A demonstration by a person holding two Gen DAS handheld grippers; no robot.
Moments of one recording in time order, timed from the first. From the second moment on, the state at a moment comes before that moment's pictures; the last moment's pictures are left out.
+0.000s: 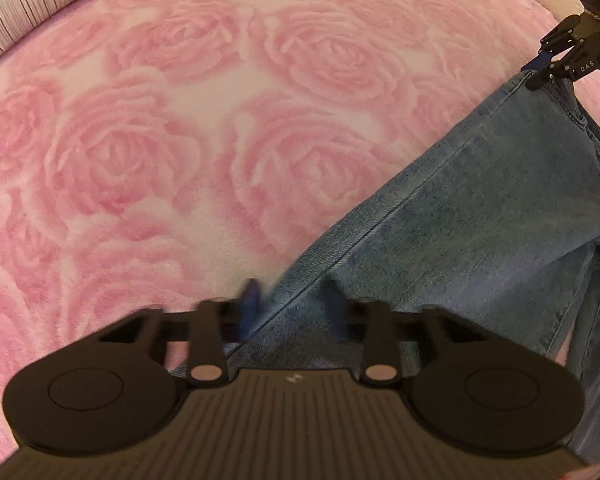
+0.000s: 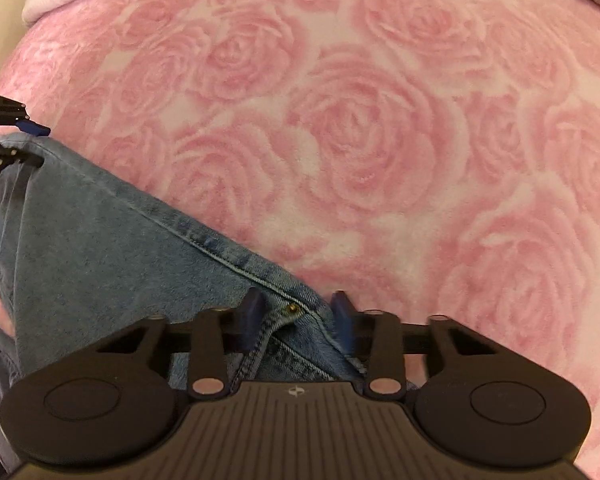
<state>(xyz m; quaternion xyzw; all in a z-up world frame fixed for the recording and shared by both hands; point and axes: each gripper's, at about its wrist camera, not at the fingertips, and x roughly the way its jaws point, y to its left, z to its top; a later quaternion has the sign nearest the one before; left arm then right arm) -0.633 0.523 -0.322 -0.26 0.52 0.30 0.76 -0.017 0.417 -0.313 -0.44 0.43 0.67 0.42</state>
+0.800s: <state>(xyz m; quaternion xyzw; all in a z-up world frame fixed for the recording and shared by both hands) -0.629 0.129 -0.206 -0.40 0.36 0.53 0.65 -0.092 0.093 -0.164 -0.43 0.25 0.71 0.49</state>
